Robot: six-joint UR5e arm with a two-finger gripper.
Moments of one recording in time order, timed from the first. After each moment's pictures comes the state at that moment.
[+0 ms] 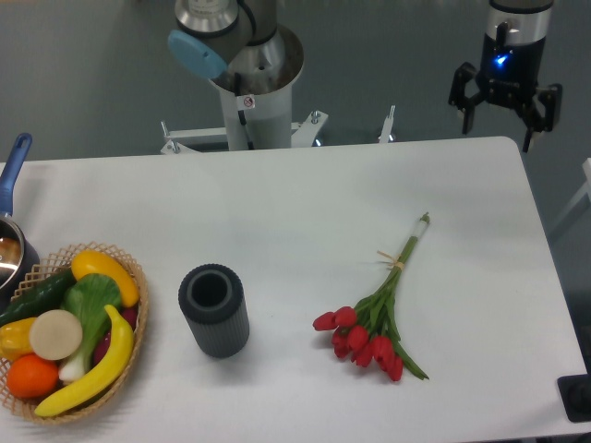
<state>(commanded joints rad) 3.03 -1.63 -1.71 -1.11 1.34 1.66</state>
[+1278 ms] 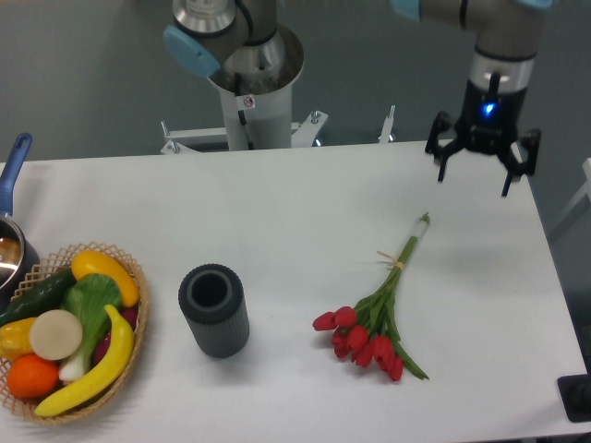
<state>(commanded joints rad) 2.87 -1.80 -1.72 -0.94 1.25 1.19</state>
